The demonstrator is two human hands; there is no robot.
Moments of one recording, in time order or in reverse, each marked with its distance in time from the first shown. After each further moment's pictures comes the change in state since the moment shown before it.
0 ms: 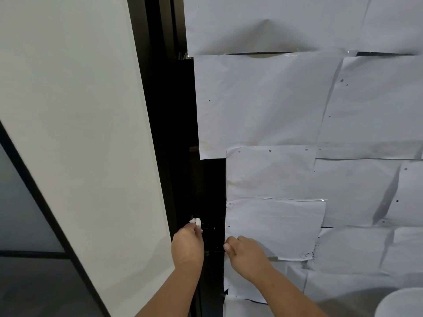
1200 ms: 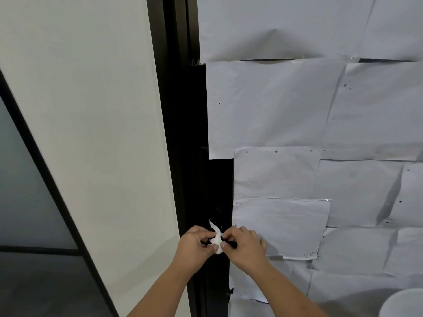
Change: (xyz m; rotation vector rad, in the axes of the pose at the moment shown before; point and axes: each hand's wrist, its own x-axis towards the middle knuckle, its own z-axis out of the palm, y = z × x) left_hand -0.009 -0.019 -0.033 -0.248 -0.364 0.283; right_hand -0.009 -0.040 -0.016 0.240 0.115 0.188
